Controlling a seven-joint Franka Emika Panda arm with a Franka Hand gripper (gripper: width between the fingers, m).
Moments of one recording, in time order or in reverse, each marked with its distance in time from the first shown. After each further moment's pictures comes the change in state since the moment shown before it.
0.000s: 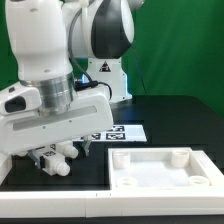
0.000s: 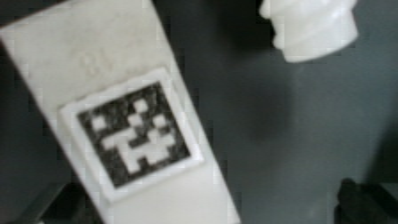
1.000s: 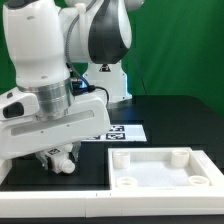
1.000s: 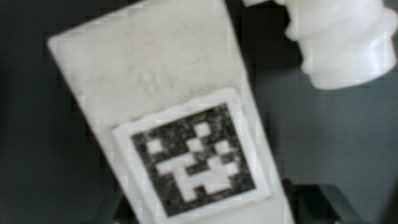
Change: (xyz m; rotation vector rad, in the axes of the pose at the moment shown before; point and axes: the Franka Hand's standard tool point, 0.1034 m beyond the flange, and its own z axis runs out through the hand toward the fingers) arm -0.004 0.003 0.006 0.003 -0.006 -0.011
